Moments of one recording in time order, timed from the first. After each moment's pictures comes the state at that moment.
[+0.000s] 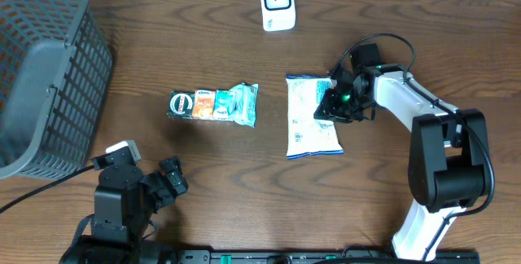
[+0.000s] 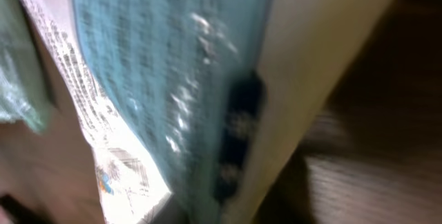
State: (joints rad) left arm -0.18 0.49 0.73 -1.05 -0.11 -0.56; right arm 0.16 1.98 1.24 -0.71 -0.49 0.20
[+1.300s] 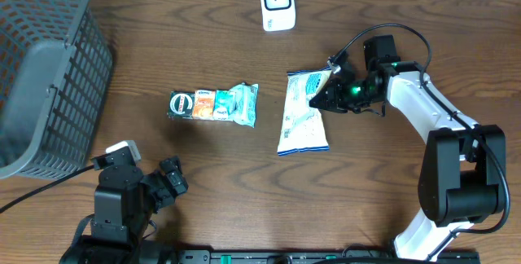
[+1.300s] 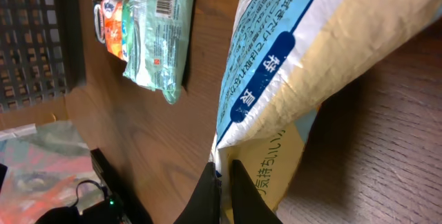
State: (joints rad) left arm -0.18 0.49 0.73 -1.05 -0.11 -0.56; right arm 0.12 1.88 1.24 -0.69 -0.80 0.12
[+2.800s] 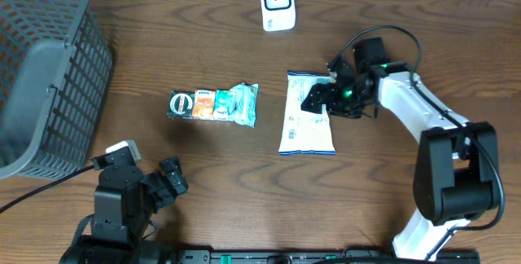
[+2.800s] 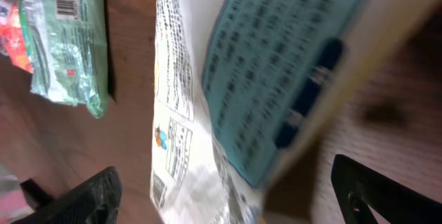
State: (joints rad) left arm -0.18 0.49 0.73 -1.05 -0.11 -0.56; right arm 0.17 1.90 1.24 -0.70 -0.55 0.18
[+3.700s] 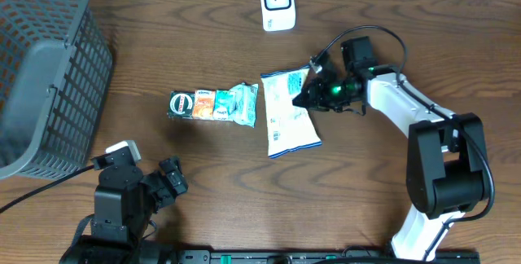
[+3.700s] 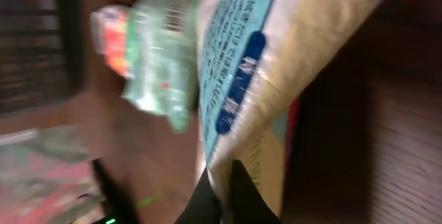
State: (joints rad) left arm -0.18 0.49 0.73 -1.05 -0.11 -0.56; right arm 0.21 1.95 1.23 -0.50 -0.83 0.25
